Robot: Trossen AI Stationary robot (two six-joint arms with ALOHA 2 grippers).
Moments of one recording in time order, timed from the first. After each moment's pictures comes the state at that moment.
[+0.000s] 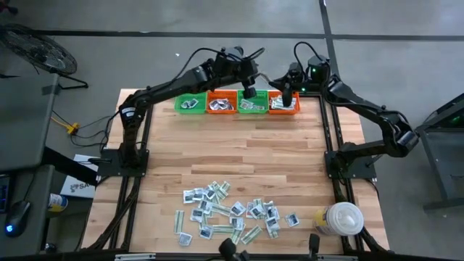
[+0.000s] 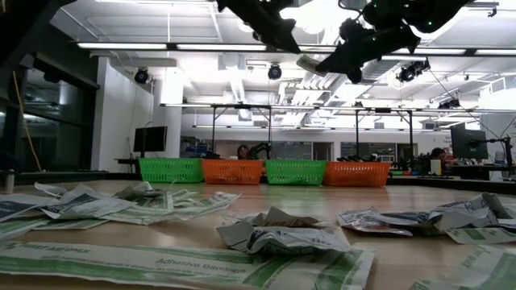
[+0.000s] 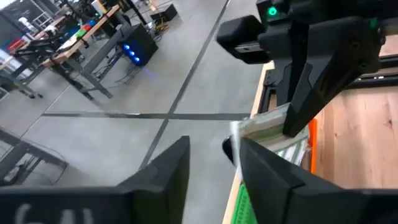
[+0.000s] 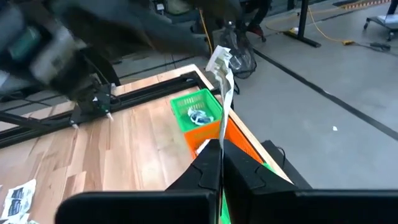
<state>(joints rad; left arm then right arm) 0.41 1.93 2.00 -0.38 -0.19 0.45 -0.87 1.27 0.97 -0.01 -0.57 -0.01</state>
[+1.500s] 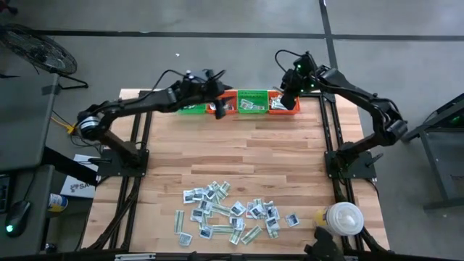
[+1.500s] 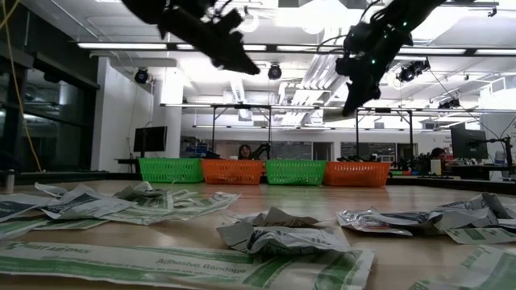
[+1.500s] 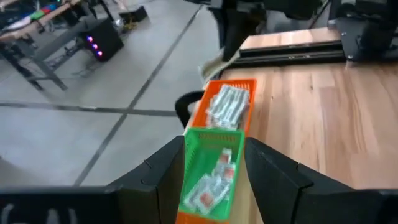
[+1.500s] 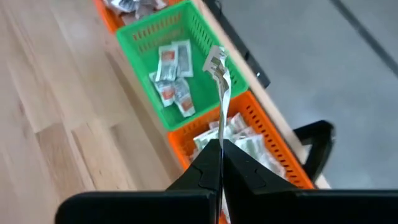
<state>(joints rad) 0.46 1.50 1.18 0.00 0.02 0.32 -0.89 1.44 1.19 -0.69 -0.19 -0.30</state>
